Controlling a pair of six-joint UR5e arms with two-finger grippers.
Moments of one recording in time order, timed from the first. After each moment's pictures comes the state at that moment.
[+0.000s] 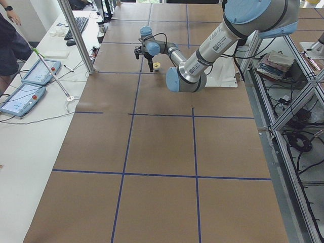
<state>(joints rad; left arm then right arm) -0.59 -2.61 -1.13 -1.74 -2.03 -1.39 1.50 -1.78 1.96 -1.69 2.31 -0.01</state>
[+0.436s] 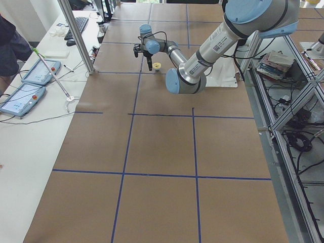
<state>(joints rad) -0.63 -2.55 -1.26 -1.65 -2.03 -1.29 1.50 -1.78 1.96 -1.69 2.31 -0.01</state>
